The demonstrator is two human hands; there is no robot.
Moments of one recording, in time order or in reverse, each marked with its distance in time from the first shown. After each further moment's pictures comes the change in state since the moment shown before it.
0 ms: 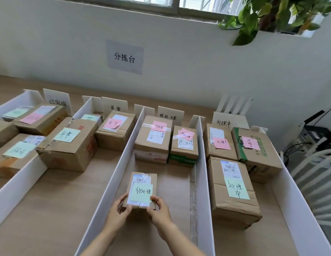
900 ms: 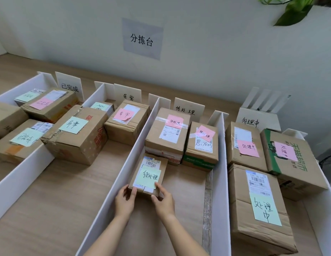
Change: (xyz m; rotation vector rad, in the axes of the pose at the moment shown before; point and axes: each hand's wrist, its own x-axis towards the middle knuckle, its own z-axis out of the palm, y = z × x) left_hand 0.080 -0.017 0.022 -0.038 0.354 -0.125; right_hand 0.077 -0.018 0.010 -0.314 -0.005 -0.165
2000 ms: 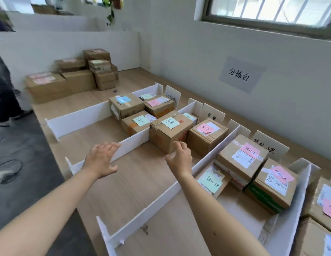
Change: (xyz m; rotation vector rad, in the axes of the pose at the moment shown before) left_hand -0.103 0.121 -0.319 1.380 0.387 0.451; right_hand -0.092 -0.195 0.100 -0.572 -0.143 -0.745
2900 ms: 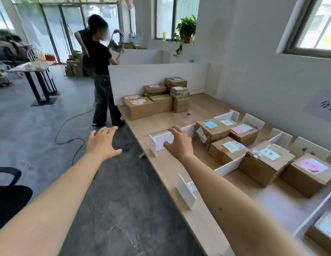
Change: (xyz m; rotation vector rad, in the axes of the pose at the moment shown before) left_hand -0.118 -0.398 -0.152 0.180 0.072 -0.483; right_hand -0.027 -0.405 0.202 -0.083 -0.156 -0.489
